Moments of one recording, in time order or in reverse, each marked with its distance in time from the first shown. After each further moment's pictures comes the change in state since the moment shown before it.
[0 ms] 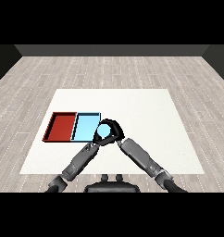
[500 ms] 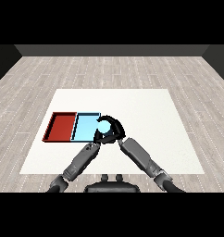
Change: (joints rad) left arm -0.002 -0.020 0.016 0.019 0.055 -0.017 0.016; right arm 0.016 0.018 -0.055 -0.004 -0.060 0.048 0.026
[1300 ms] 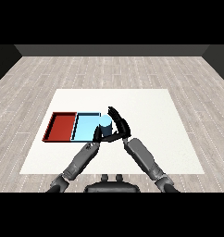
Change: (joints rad) left arm -0.007 -0.007 0.039 0.010 -0.060 0.007 0.016; right arm 0.069 -0.005 -0.106 -0.094 0.029 0.076 0.063
